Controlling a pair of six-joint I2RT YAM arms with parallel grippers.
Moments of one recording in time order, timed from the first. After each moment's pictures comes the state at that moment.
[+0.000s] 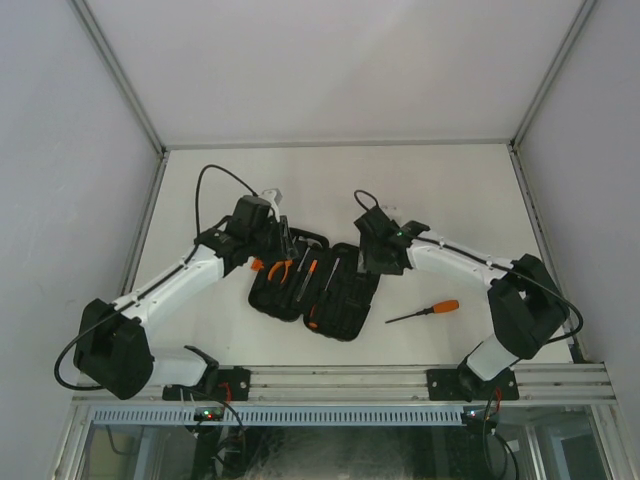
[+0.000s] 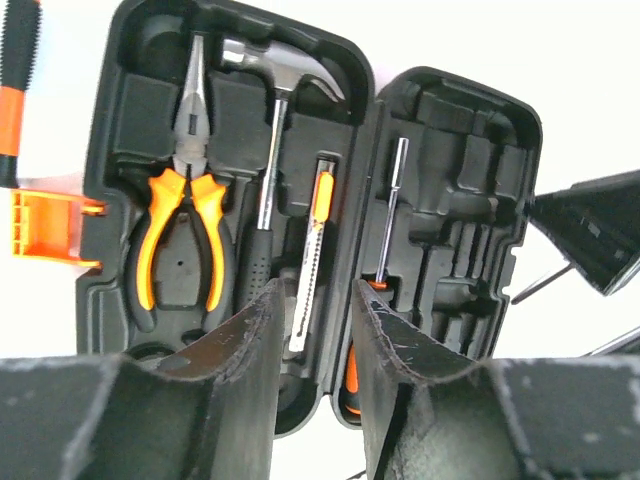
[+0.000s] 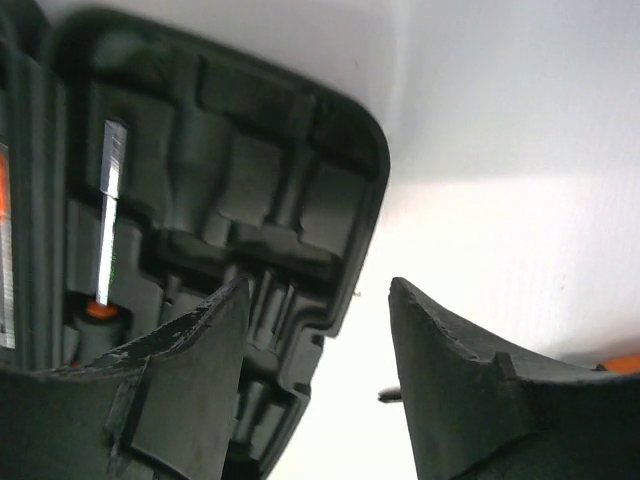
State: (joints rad) left arm -0.53 1.31 0.94 -0.45 0.09 -0.52; right arm 0.69 1.58 1.10 -0.66 0.22 0.72
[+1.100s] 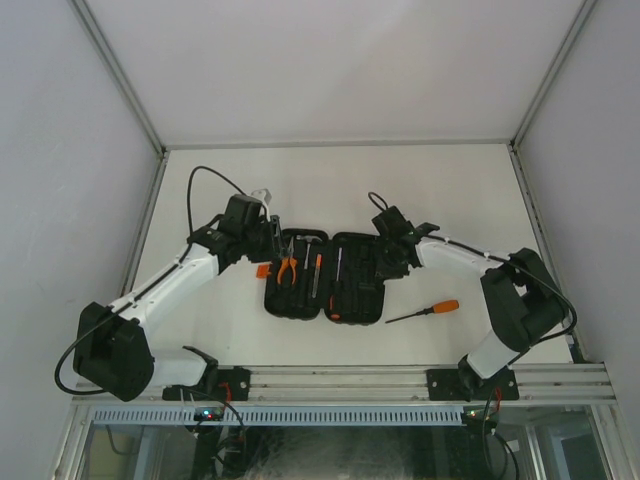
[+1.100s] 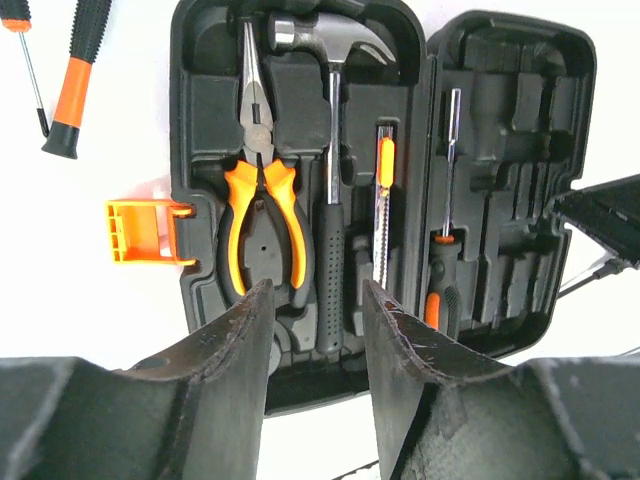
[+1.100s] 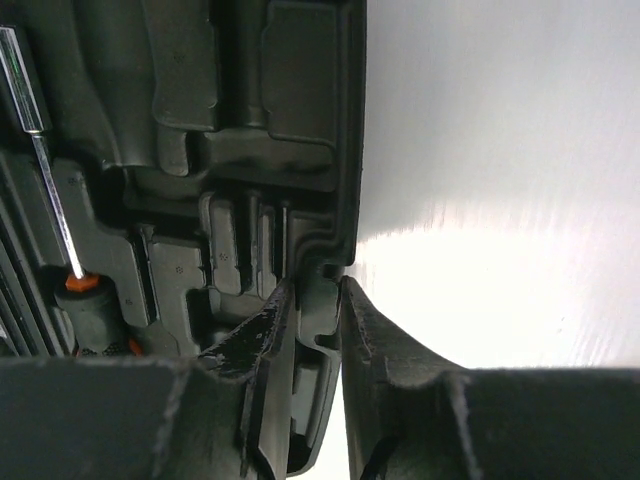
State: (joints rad) left arm -0.45 1.30 0.94 -0.51 0.09 -0.52; right arm 0.58 1.59 0.95 -0.56 0.05 0.66
